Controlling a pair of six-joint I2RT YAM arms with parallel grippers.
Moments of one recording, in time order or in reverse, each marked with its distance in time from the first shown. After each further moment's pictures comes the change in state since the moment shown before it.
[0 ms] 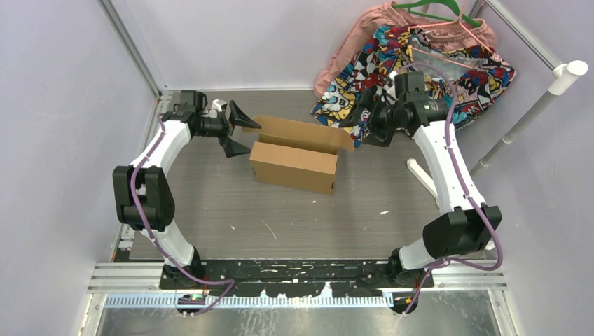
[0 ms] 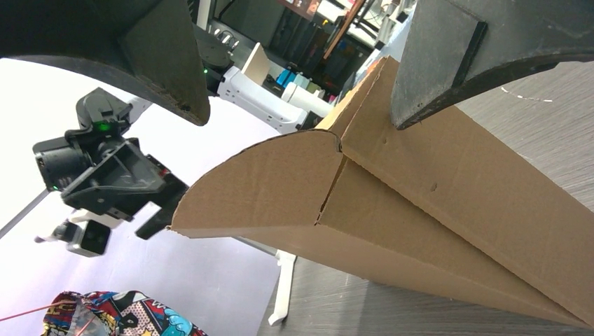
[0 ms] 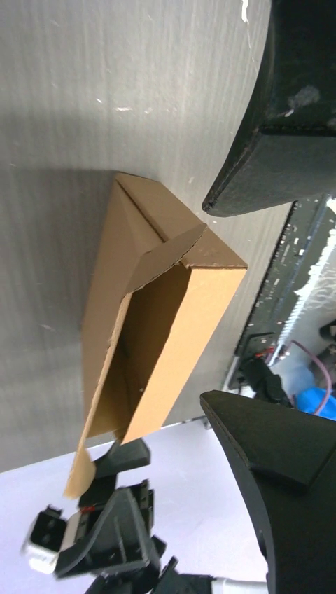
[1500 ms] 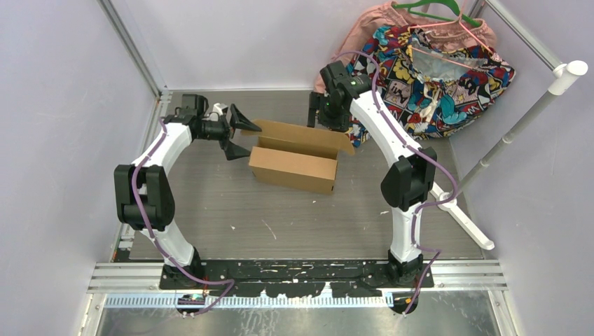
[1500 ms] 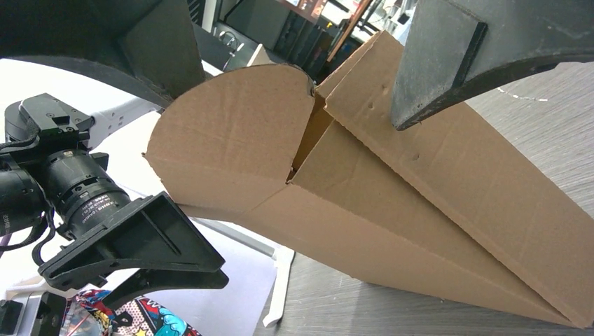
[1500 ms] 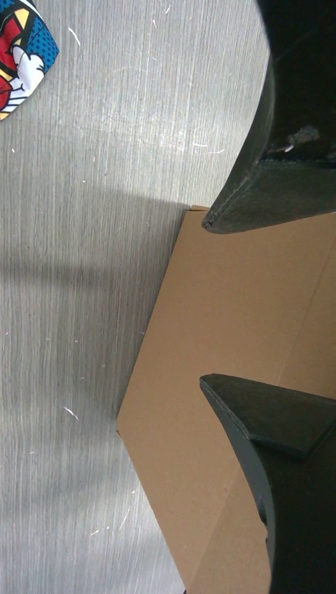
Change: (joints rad) left arm 0.001 0.004 -0.045 0.033 0.005 -0.005; right arm 0.308 0.538 0.524 -0.160 0.417 -0.118
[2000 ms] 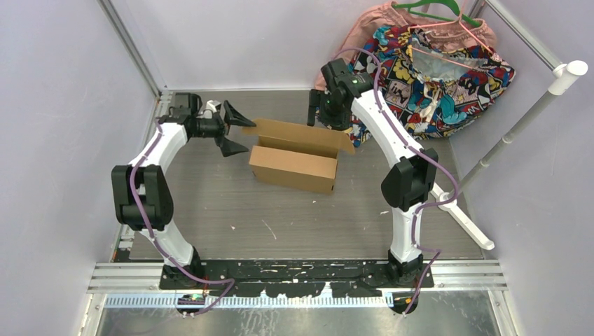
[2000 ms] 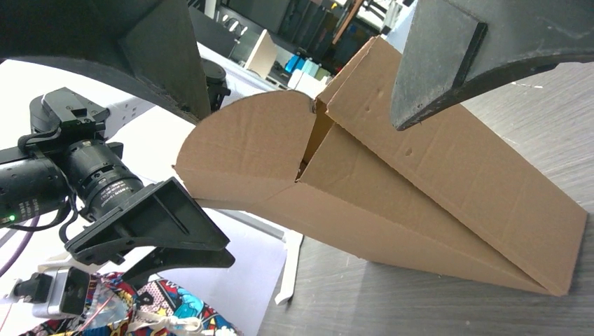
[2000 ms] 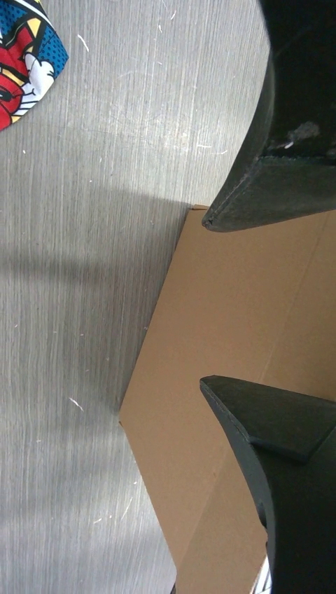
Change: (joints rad) left arm 0.038 0.000 0.000 0.048 0.002 -0.030; right arm 0.001 -0.007 0.019 -0.004 0.002 -0.006
